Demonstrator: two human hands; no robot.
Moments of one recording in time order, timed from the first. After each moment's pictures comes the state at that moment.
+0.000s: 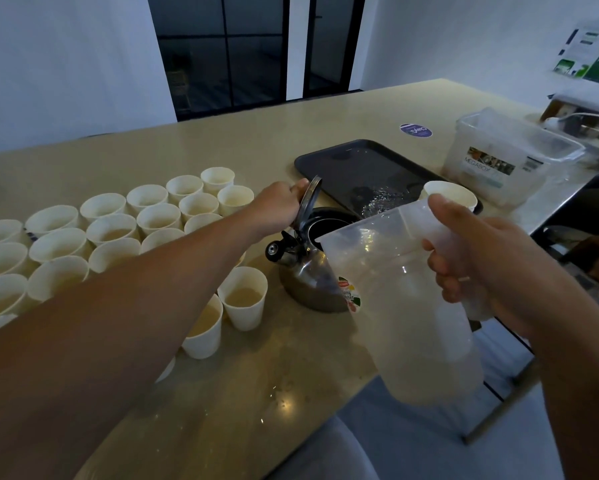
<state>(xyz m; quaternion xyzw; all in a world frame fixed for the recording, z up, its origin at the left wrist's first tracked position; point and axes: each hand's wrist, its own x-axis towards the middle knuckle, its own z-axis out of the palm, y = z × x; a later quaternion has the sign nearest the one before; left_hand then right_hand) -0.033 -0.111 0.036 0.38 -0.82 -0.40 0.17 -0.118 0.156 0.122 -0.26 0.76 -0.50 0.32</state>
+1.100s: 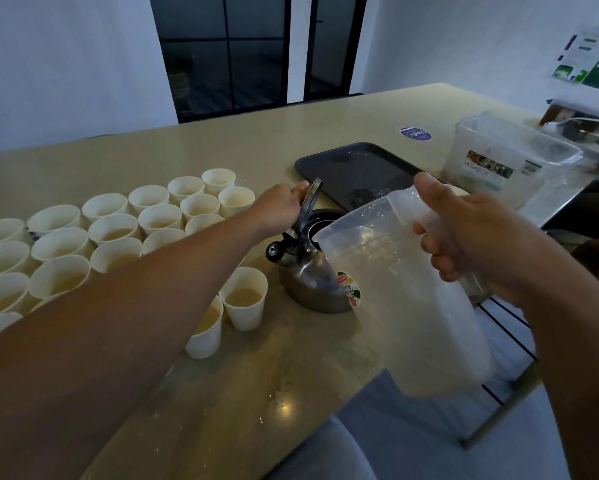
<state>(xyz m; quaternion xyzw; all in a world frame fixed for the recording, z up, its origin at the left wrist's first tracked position) -0.036 -0.113 0.031 0.38 -0.81 -0.41 0.17 -0.130 0.138 0.133 -0.32 0.79 -0.43 0.29</state>
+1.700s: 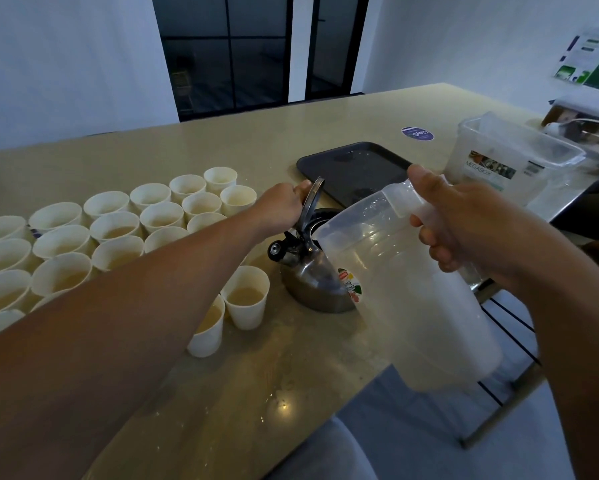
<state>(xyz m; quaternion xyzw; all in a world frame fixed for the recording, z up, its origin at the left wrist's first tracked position) -0.036 -0.111 0.034 0.38 -0.81 -0.42 0.16 -0.136 0.125 0.137 -0.35 0.79 -0.41 0.28</state>
